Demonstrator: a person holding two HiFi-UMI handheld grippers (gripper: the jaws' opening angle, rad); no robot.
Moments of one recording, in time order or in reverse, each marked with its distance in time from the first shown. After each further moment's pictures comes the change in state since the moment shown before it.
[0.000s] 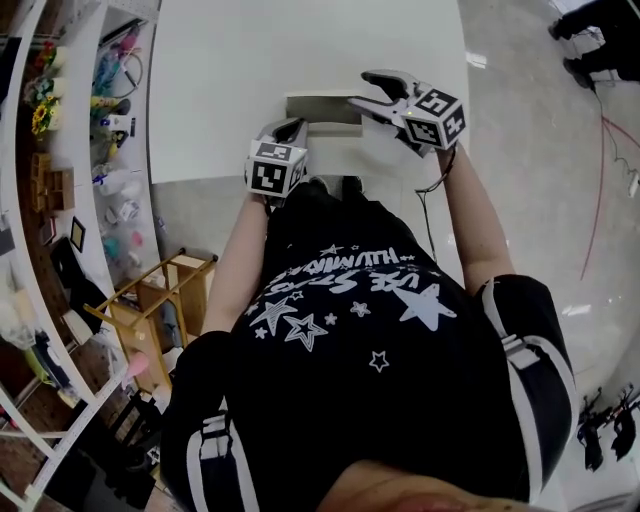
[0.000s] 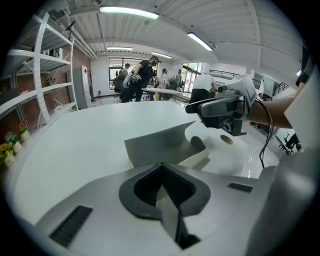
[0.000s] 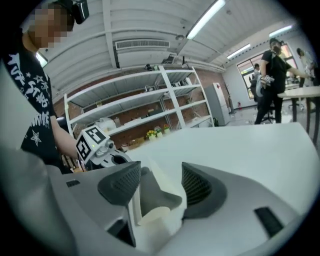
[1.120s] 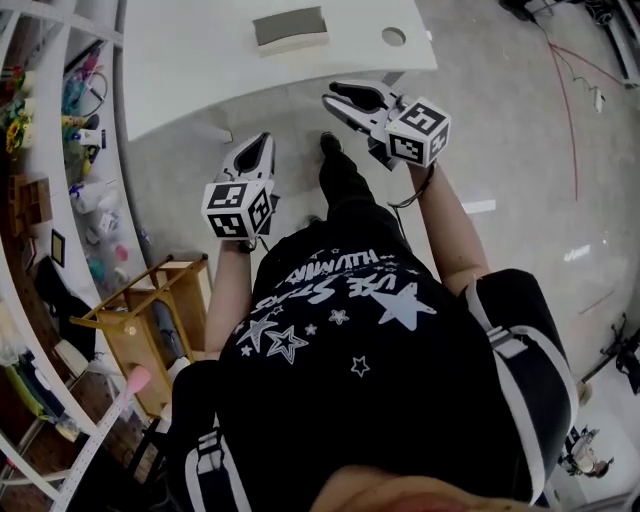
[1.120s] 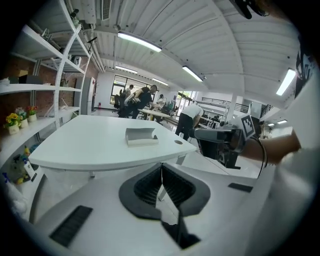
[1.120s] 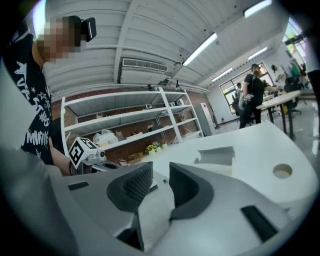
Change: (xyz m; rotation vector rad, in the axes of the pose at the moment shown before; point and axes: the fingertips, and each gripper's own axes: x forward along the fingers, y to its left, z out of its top) left arm -0.226 -0.090 -0.112 -0.102 -0.273 -0.116; right arm -0.063 0.258 -0.051 0.064 -0.245 -0.171
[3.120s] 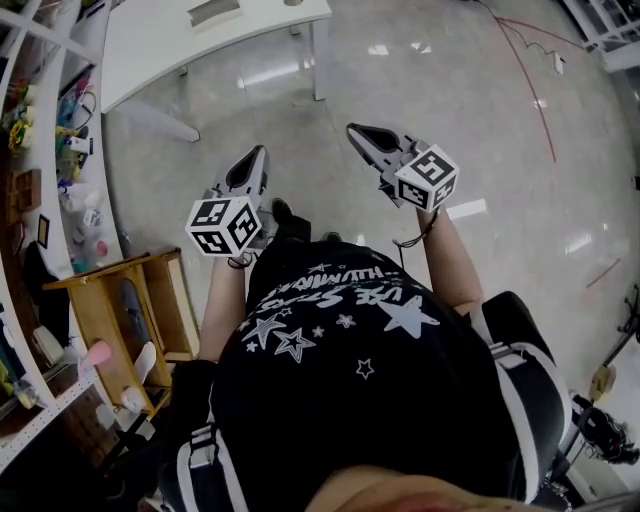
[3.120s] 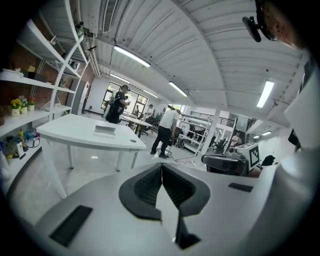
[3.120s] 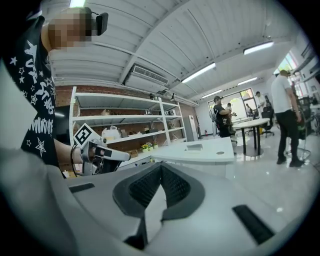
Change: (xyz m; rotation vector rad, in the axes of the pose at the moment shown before) left arm -0.172 -0.273 -0.087 -0.054 -0.147 -0.147; right arm -0.326 0.202 -0.101 -0.112 -0.053 -0.228
